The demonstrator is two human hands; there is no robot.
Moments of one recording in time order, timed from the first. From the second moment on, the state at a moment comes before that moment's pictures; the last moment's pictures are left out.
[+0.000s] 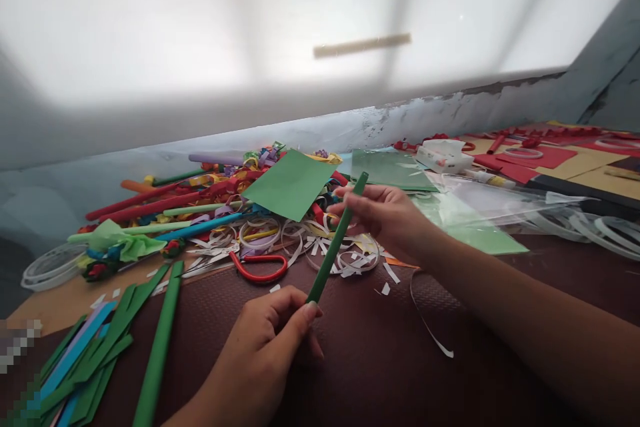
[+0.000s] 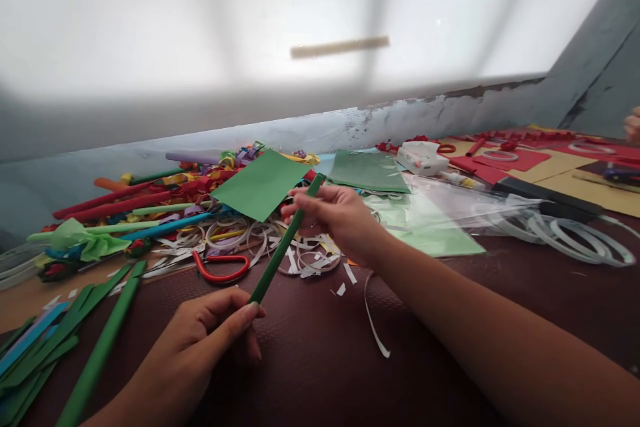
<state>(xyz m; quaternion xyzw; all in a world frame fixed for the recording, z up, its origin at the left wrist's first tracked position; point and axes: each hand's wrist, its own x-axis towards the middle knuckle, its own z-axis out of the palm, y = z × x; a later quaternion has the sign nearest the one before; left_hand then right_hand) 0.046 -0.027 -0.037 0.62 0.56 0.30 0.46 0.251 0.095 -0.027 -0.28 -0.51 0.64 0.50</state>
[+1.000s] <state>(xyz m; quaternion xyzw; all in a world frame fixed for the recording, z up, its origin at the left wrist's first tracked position) 0.053 -0.026 -0.042 0.41 0.37 0.44 0.71 0.230 0.044 -0.051 -0.09 -0.88 -0.04 0.47</state>
